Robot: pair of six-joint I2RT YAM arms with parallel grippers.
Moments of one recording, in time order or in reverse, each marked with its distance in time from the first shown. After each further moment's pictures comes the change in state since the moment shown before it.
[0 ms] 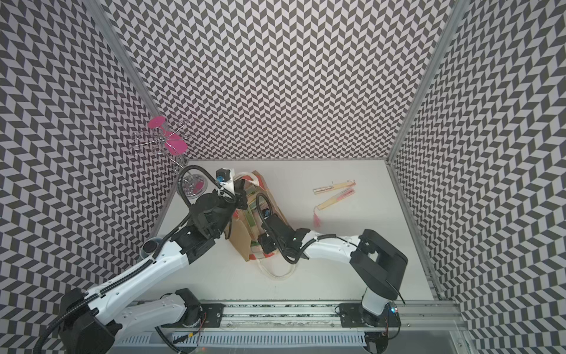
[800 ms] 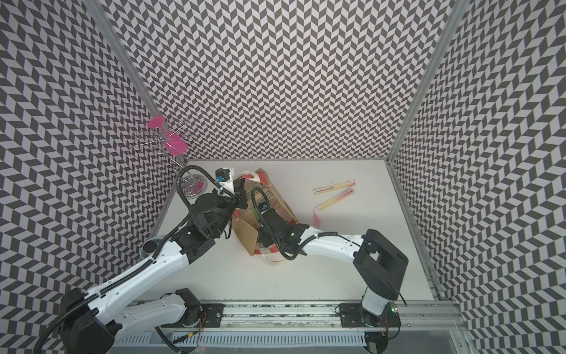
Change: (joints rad) left arm 0.000 0.000 0.000 0.013 0.003 -0.001; right arm 0.000 0.021 0.119 -0.098 0.165 -0.107
